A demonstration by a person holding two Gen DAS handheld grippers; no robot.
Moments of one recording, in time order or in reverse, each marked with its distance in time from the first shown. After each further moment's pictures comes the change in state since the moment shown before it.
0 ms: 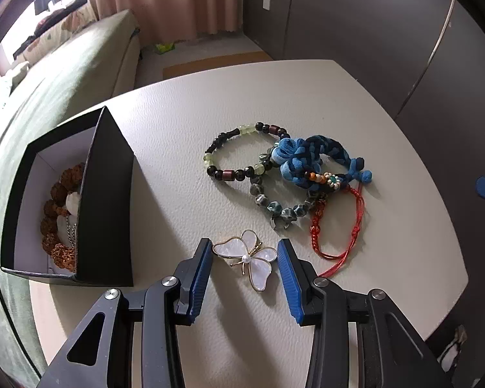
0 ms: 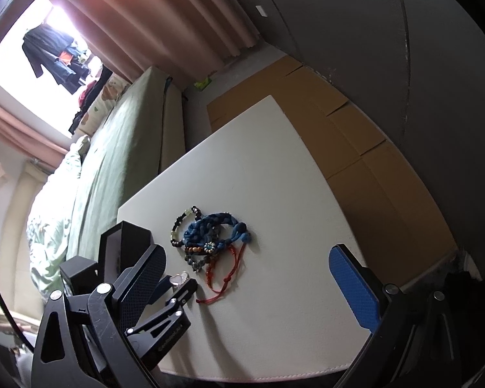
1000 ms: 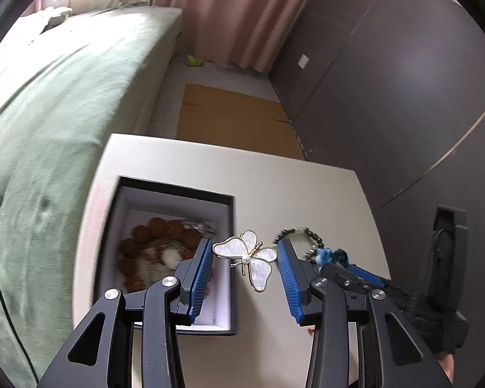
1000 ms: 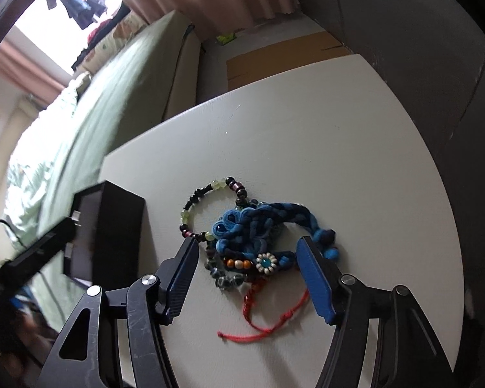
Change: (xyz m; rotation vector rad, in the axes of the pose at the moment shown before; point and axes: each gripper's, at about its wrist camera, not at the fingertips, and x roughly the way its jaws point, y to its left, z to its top) left arm -0.074 0.123 0.037 -0.317 -0.160 -0.178; right arm 0.112 0.077 -0.006 -0.221 0.162 -0.072
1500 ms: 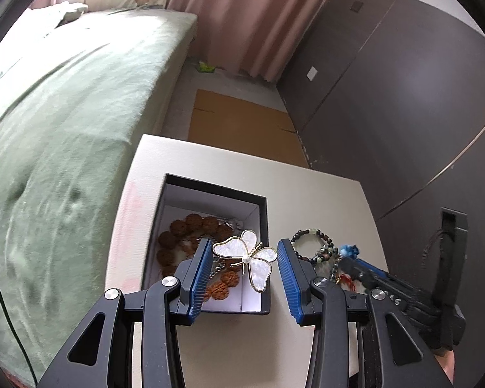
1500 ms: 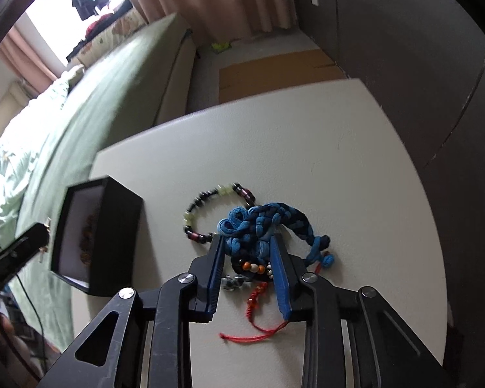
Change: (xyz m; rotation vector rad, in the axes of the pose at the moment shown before) left arm -0.030 0.027 -0.007 -0.044 -0.037 -0.002; right arm -0.025 0.018 -0.006 -0.047 -0.064 -0.084
